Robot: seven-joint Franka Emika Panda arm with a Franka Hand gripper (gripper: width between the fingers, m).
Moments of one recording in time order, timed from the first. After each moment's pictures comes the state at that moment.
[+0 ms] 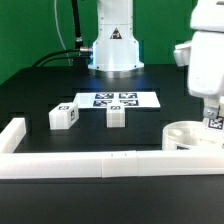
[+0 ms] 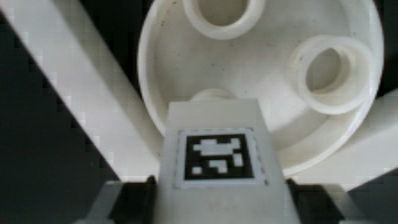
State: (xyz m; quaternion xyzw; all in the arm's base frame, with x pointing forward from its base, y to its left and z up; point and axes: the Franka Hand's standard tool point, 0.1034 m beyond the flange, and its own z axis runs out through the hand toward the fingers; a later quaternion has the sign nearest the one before) arm 0.638 0.105 0.076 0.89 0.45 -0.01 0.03
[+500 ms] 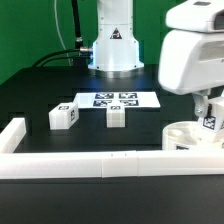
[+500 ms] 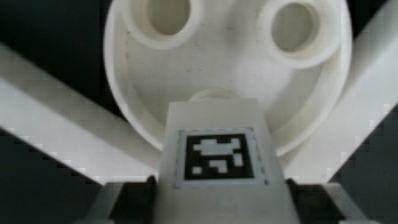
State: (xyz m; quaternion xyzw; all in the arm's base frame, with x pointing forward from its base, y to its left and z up) arm 0.638 0.102 0.075 0.97 0.24 -0.01 0.02
